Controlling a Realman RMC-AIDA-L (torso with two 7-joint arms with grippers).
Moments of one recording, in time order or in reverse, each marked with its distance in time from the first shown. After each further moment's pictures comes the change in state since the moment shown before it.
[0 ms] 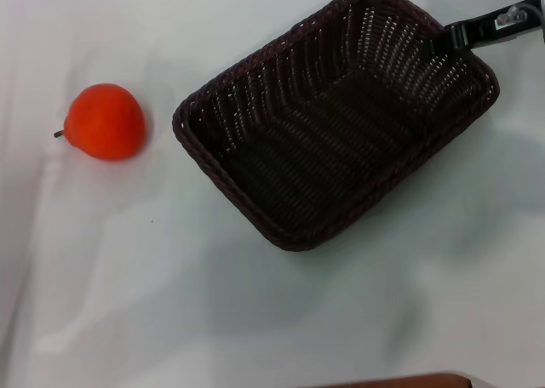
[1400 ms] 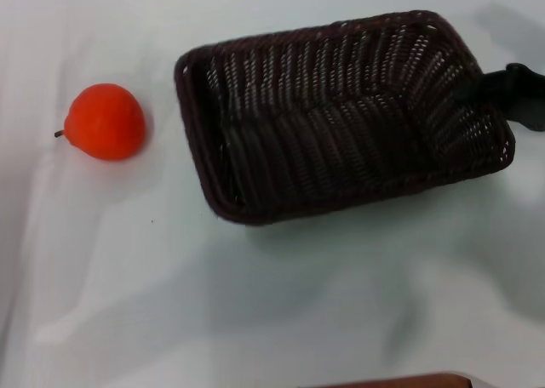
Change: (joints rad) left arm -0.012 0.005 -0.049 -0.012 0.006 0.013 0.001; right arm -0.491 0.034 -0.181 -0.218 0.558 0.011 0.346
